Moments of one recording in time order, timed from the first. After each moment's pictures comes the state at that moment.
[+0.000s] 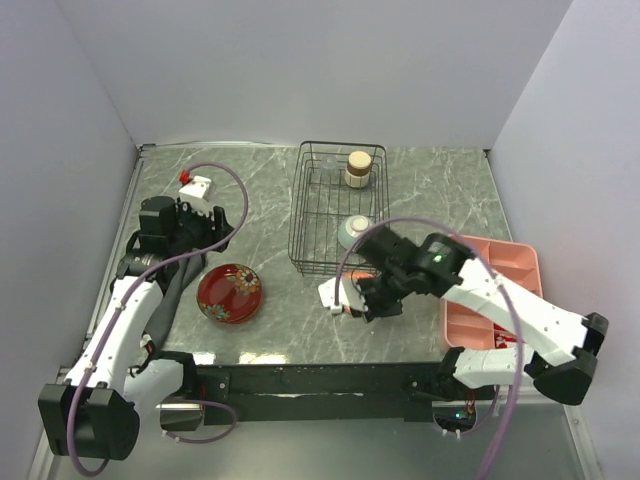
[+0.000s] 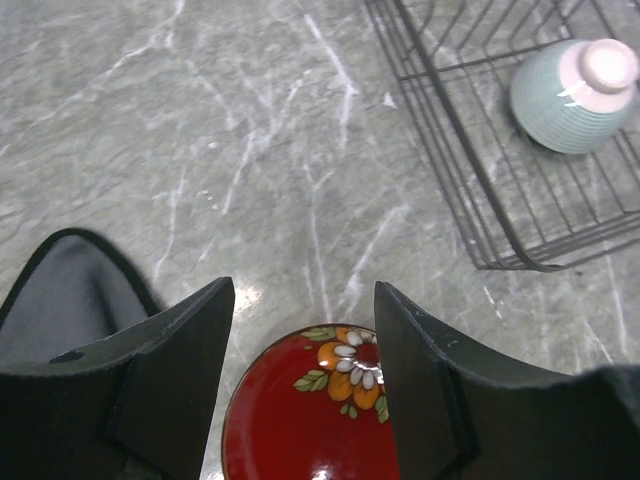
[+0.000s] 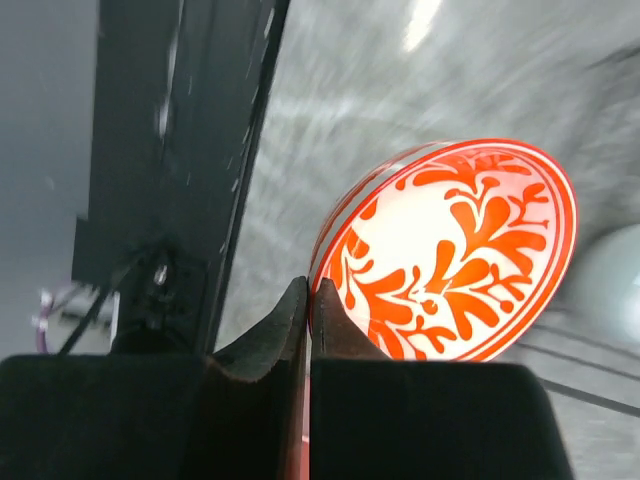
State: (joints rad) left arm -0.09 0.98 0.82 -0.30 0.33 0.04; right arm 0.96 1.19 1.23 -1.28 -0.33 -0.83
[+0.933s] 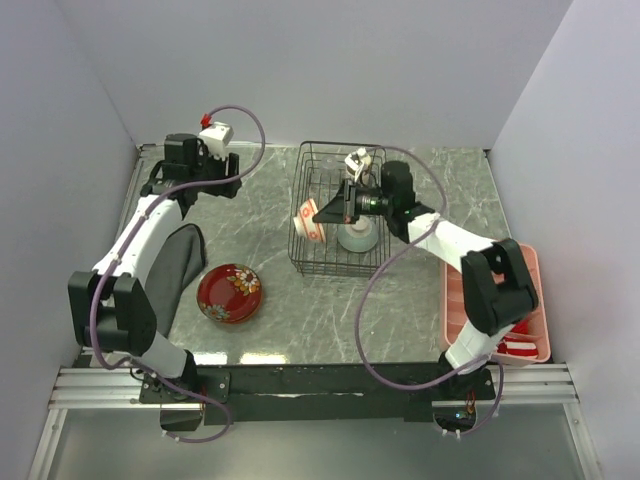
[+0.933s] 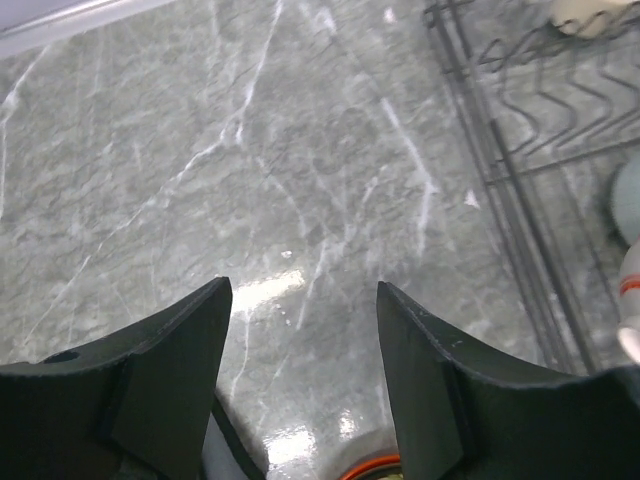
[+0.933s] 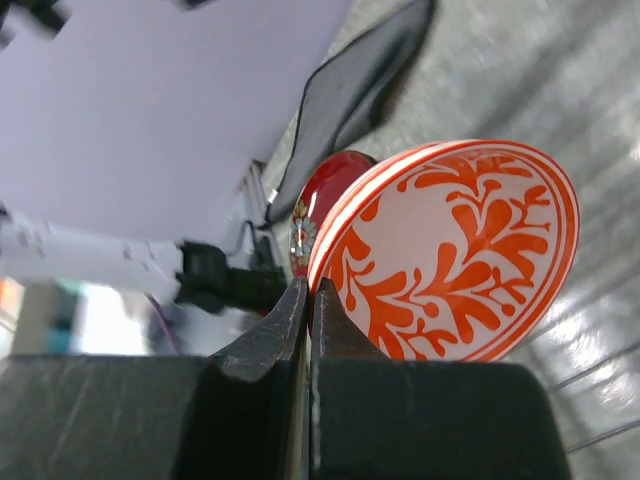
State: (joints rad) left arm -0.12 1.52 1.32 -0.34 0.24 0.11; right arm 0.39 1.66 1.11 0.26 -0.94 0.65
